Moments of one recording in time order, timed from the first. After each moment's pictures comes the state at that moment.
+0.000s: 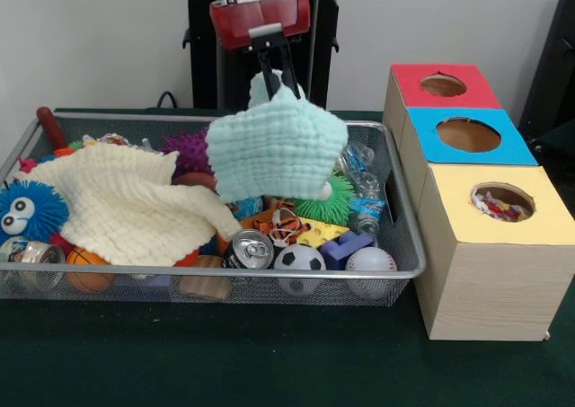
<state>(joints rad) -0.94 -0.88 0.73 2.16 -0.65 0.03 1.87</state>
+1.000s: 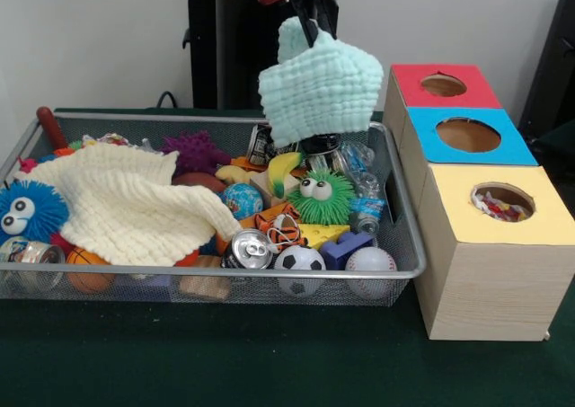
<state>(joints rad) -1.16 -0.90 1.13 2.33 -0.55 0.32 1.87</state>
